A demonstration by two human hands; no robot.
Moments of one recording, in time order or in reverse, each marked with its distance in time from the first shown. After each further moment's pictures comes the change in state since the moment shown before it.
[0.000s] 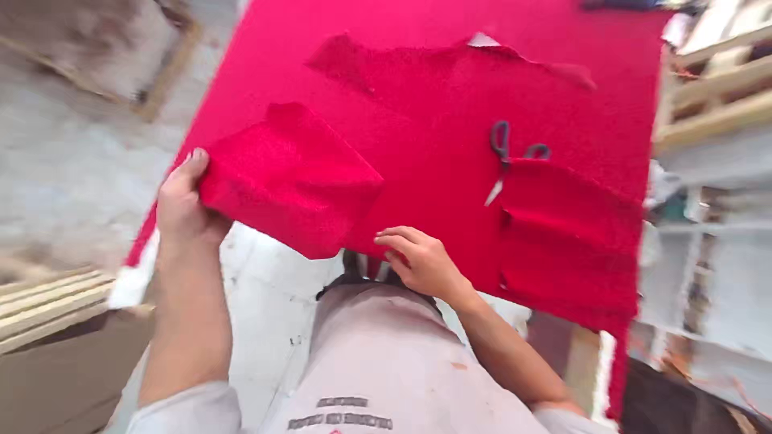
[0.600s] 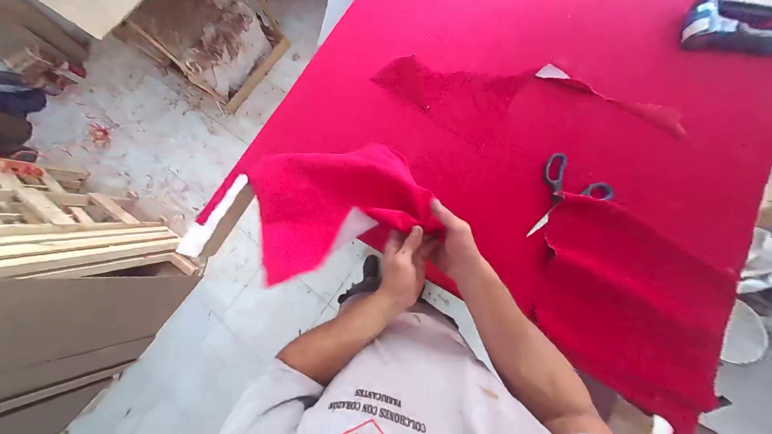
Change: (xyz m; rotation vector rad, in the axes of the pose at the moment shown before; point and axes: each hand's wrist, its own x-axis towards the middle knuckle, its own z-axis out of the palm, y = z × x) left_hand -0.131 -0.132 0.186 -0.510 0.031 -0.110; right_hand 0.059 -0.013 -0.015 1.324 0.064 0.654
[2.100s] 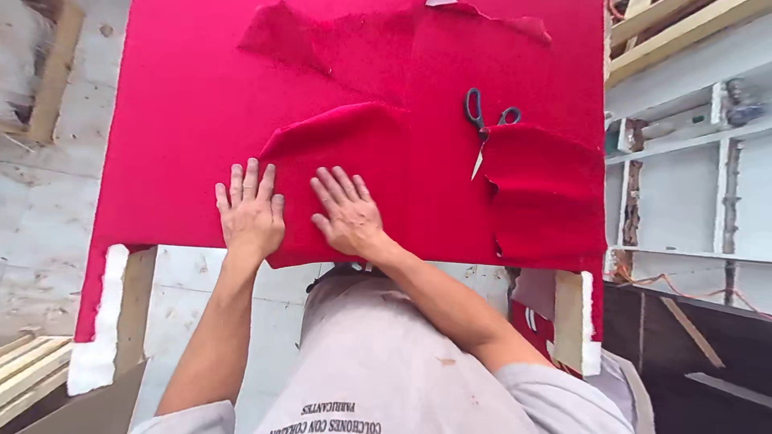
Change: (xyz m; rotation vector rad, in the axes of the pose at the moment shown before) left_hand 0.180 0.111 -0.150 2.137 -0.456 0.406; right_hand 0.093 0.096 0.027 -1.820 0.333 -0.444
